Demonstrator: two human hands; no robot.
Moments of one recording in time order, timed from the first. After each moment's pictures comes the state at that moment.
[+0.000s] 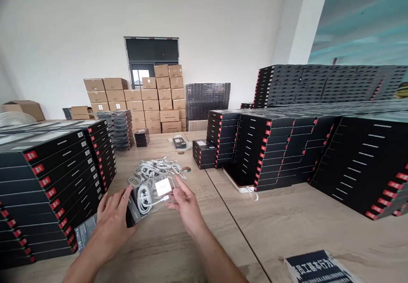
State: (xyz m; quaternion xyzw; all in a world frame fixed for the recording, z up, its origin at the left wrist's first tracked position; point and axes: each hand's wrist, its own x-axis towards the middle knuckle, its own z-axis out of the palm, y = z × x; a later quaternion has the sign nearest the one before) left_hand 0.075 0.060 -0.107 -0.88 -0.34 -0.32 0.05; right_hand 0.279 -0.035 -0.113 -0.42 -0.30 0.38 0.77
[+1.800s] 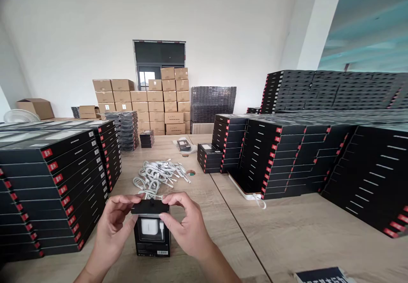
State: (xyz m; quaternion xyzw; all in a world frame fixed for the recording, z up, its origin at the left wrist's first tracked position) left_hand 0.072 0.033 -0.092 -0.66 -0.16 -0.54 -0.49; right_hand 0.245 -0.072 -0.064 -0.52 -0.57 0.09 0.63
